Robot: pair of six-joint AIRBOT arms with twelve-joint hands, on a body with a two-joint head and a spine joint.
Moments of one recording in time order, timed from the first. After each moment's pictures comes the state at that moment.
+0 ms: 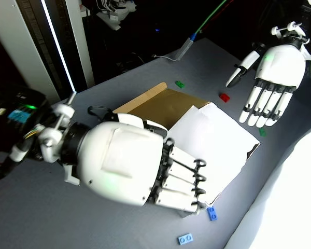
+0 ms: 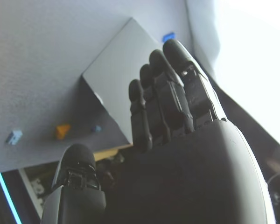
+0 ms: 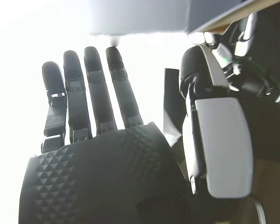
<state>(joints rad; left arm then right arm) 0.08 -1.28 2.19 1.90 -1.26 -0.29 -0.08 -1.07 1.19 0.01 0.26 -1.00</state>
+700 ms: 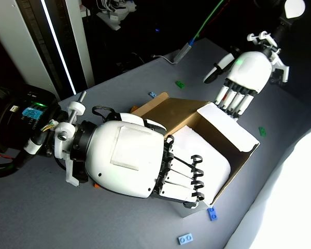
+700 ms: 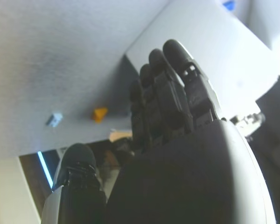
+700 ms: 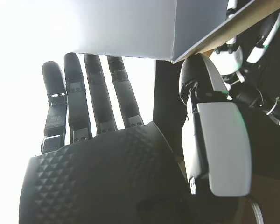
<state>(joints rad) 0.26 -1.20 2.00 1.80 -1.28 -0.22 -0.08 -1.05 1.17 -0.01 0.26 -1.04</state>
